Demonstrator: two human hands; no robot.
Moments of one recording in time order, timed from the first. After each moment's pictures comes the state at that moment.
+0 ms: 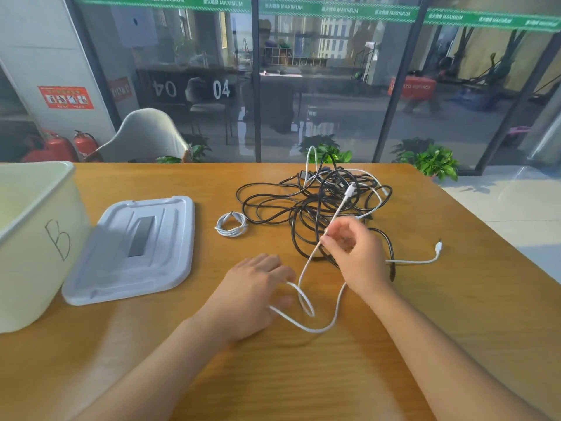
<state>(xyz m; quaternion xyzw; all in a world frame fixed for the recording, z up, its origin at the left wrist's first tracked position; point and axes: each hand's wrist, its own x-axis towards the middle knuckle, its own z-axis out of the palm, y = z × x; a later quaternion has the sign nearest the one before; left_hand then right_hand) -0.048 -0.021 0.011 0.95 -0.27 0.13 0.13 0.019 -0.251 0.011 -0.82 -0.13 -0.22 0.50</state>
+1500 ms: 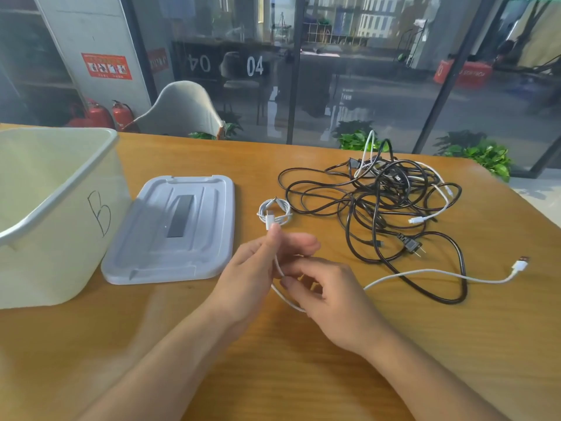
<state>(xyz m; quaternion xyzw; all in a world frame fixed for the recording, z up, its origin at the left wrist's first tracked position) -0.055 0.023 0.019 0.60 -0.05 0.02 0.79 -0.032 -0.142 0.008 -0.82 -0.32 0.01 0.47</state>
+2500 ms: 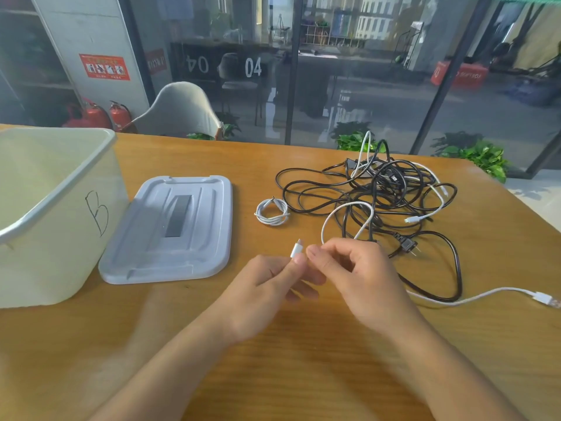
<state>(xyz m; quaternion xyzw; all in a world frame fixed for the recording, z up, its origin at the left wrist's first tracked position) -0.068 0.018 0.024 0.76 -0.09 -0.06 0.64 -0.031 -0.166 0.040 -0.81 -0.25 -0.02 0.52</state>
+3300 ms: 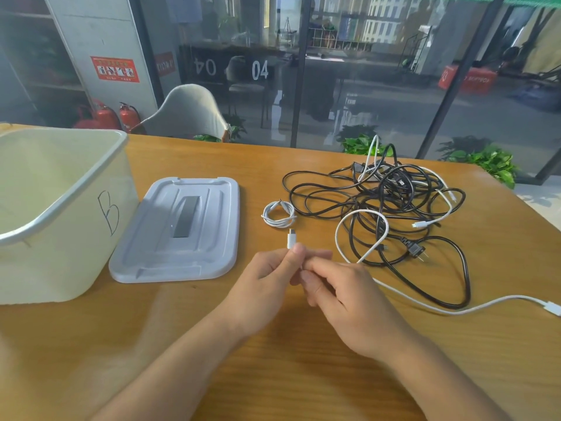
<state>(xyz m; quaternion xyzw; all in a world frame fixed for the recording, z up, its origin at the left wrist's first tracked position) -0.070 0.014 0.029 0.72 -0.10 0.00 0.68 -0.045 -0.156 0.035 -0.84 -0.36 -0.02 0.40</state>
